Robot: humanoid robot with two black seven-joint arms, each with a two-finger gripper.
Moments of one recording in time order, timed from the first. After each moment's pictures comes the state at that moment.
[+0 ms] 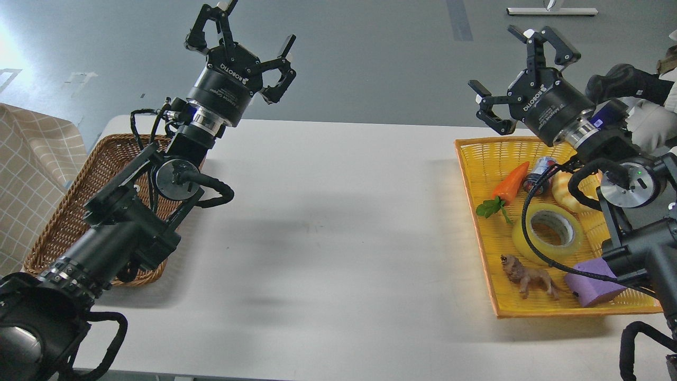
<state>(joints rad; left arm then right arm) -0.68 0.21 -1.01 -0.98 0.12 -0.49 -0.33 0.64 -0.23 1.34 1.02 -0.58 0.49 -0.21</state>
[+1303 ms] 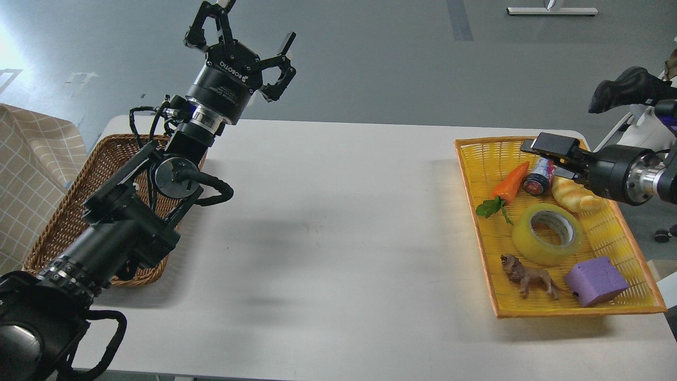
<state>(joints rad) -0.69 0.22 -1.01 -0.99 0.12 -0.49 -0.33 0.63 -0.83 0.83 1.36 -1.12 0.49 -0.23</state>
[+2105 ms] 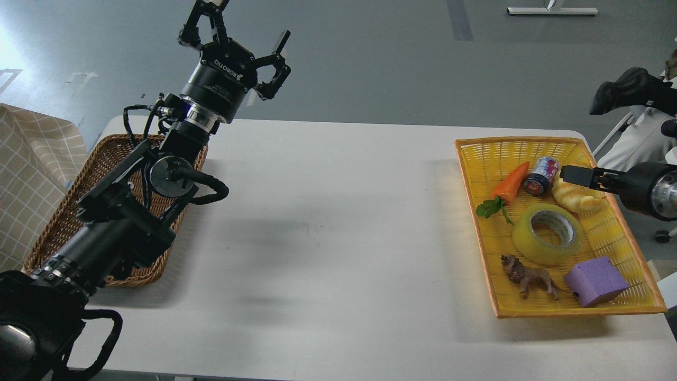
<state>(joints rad) -0.69 0.23 -1.01 -0.99 0.12 -0.49 -0.34 0.62 -0.88 0.76 1.32 -1.55 0.49 -0.21</state>
